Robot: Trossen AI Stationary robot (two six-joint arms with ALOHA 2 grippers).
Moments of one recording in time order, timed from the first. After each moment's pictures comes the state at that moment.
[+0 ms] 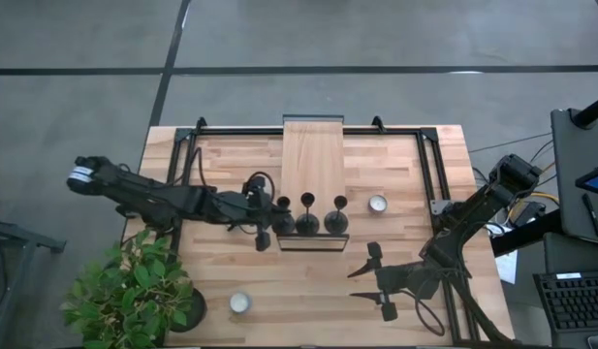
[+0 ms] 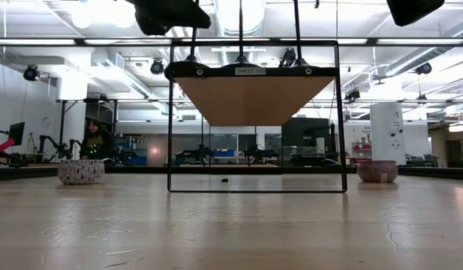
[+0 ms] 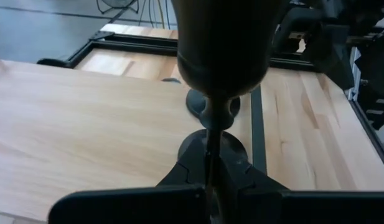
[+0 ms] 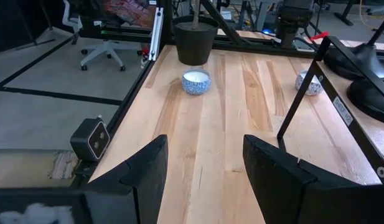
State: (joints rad) left arm -0.22 1.23 0.93 -0.10 -0.32 -0.20; right arm 0.79 1.40 0.70 0.28 0.60 0.27
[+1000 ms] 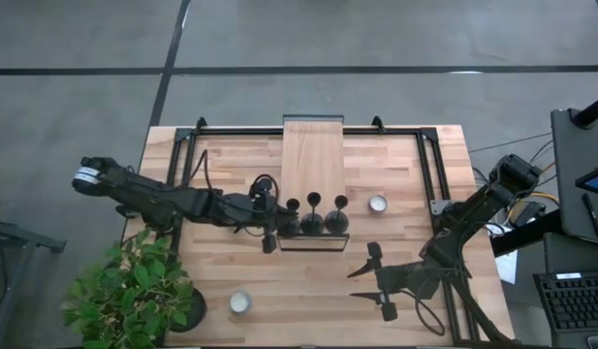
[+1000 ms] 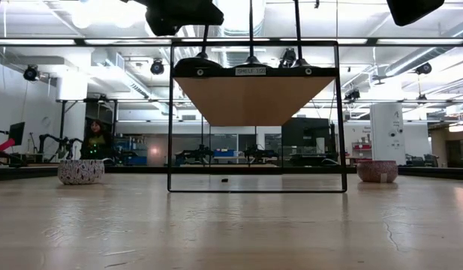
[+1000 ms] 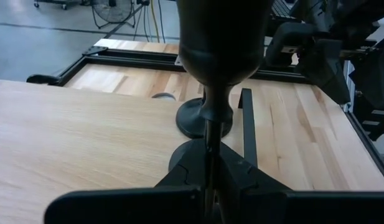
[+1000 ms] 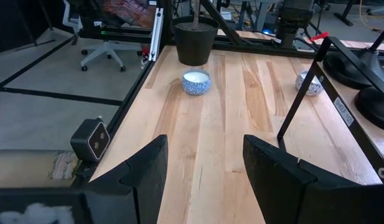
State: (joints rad) left arm -0.22 1.29 0.93 0.03 -0.31 -0.17; right arm 0.79 1.40 0.70 0.28 0.60 0.27
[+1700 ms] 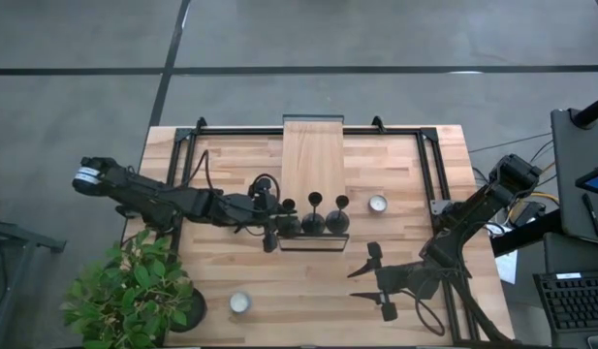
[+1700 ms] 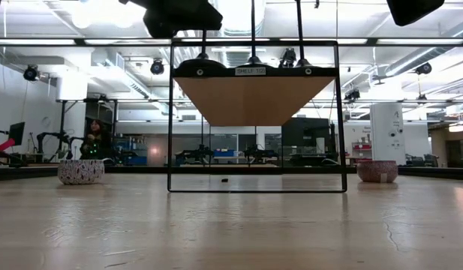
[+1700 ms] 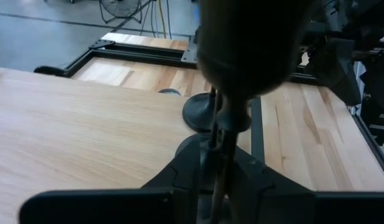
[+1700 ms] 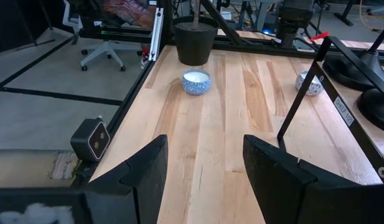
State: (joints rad) left arm -0.22 1.29 0.93 0.02 -0.34 -0.21; right arm 0.79 1.40 0.70 0.28 0.60 0.27
